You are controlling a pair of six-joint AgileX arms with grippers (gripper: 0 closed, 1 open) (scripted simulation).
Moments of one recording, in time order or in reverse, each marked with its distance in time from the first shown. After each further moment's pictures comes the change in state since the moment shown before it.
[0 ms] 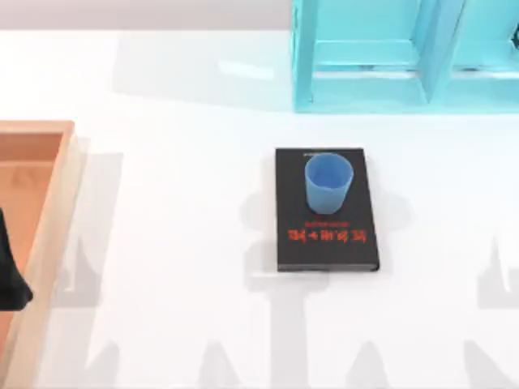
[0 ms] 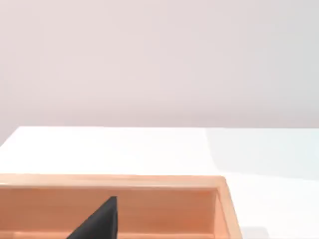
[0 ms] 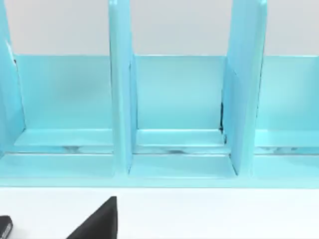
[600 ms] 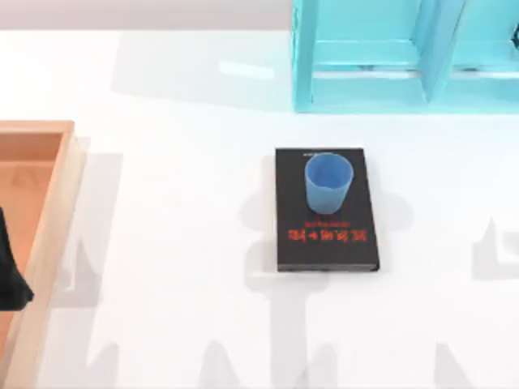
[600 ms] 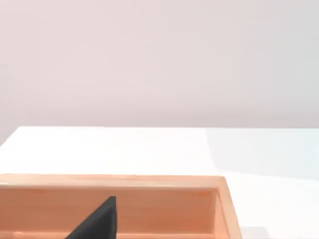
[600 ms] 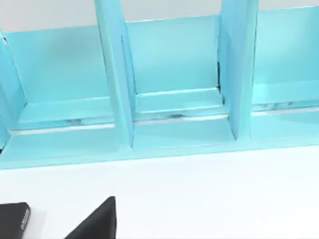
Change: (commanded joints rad) left arm 0.000 0.000 0.000 0.000 0.000 0.000; right arm -0.008 0.317 0.357 -0.245 0.014 0.087
